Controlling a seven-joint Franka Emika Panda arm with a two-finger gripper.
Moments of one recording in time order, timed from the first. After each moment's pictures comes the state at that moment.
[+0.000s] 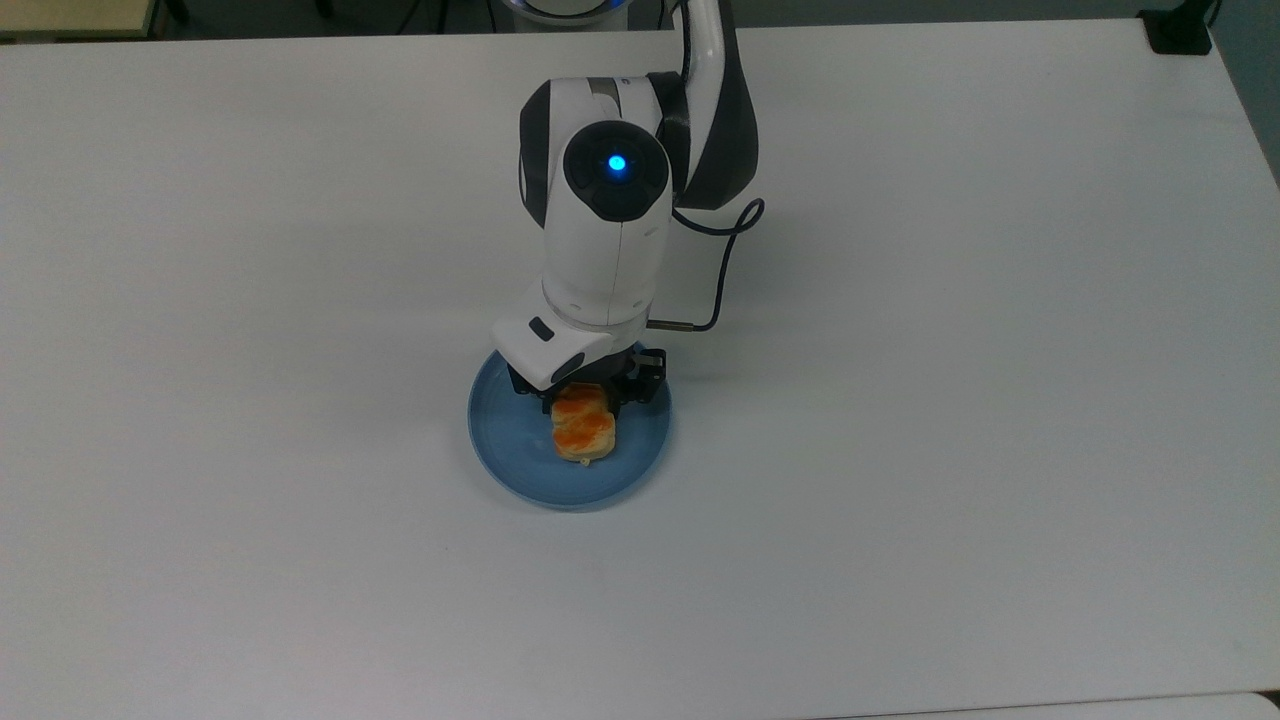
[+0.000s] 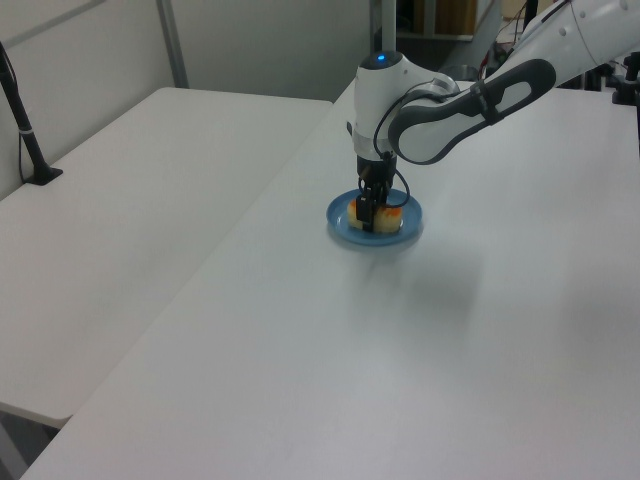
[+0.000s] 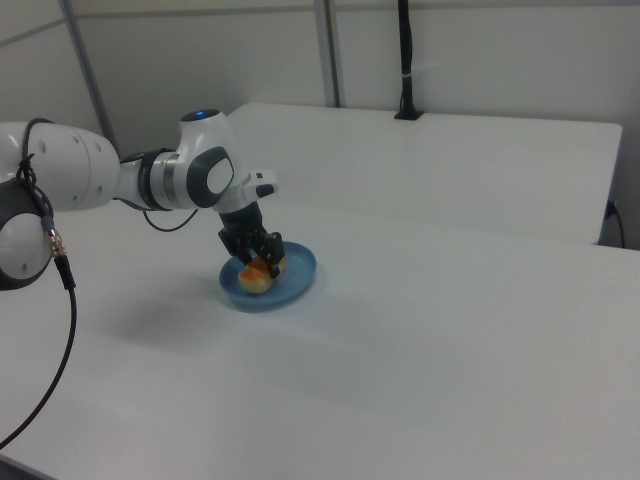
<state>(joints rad) 0.20 0.62 -0.11 -1.49 -0.08 2.20 0.17</state>
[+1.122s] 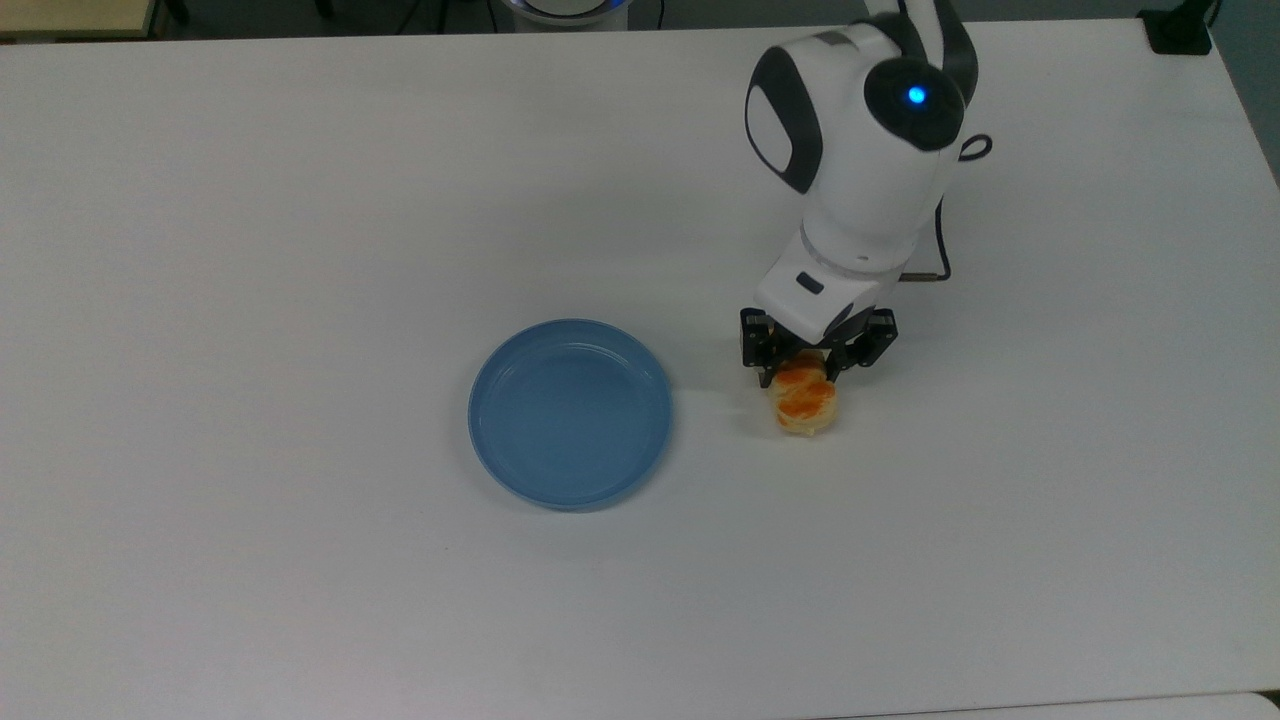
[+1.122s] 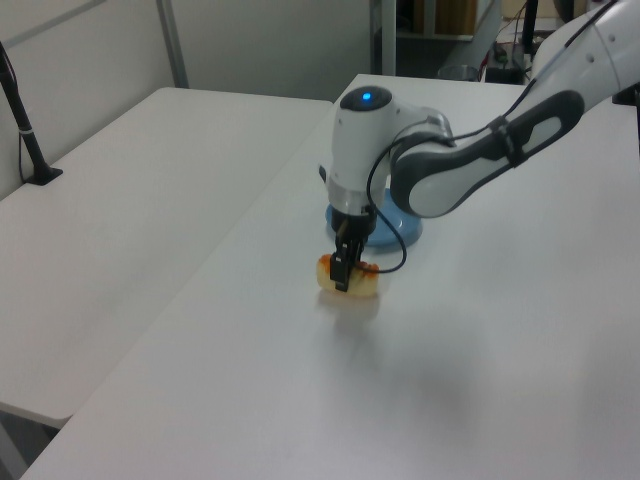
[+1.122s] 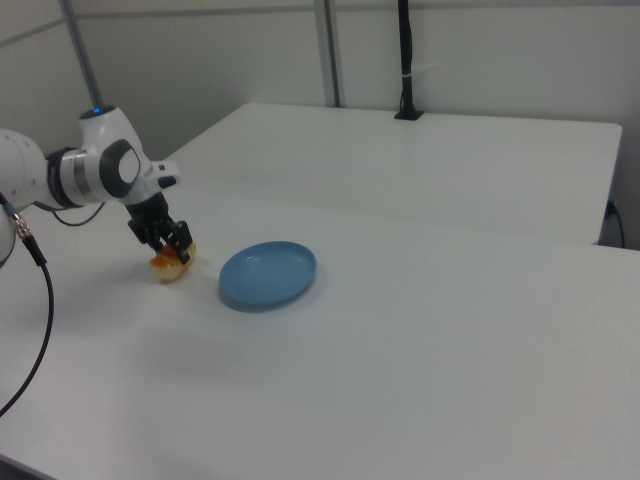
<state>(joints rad) 0.48 0.64 -0.10 -1.44 -0.07 2.20 0.38</state>
